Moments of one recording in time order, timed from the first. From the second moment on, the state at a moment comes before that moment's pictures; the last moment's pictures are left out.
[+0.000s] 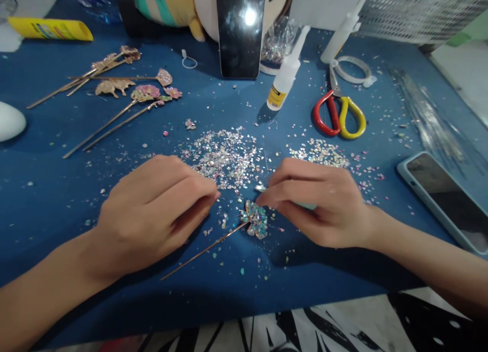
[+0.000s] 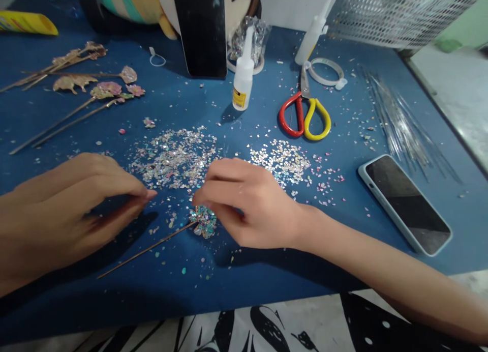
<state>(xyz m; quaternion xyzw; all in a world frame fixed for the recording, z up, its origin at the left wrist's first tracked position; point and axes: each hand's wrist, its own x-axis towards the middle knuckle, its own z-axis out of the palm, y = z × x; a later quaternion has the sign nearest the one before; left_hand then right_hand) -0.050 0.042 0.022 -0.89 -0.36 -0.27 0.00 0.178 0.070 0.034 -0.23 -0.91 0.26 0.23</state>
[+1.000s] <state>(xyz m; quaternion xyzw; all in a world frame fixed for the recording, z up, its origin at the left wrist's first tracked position) -0.050 0.038 0.017 -0.93 -0.29 -0.19 -0.16 0.179 0.072 0.023 -0.19 -0.94 0.25 0.15</state>
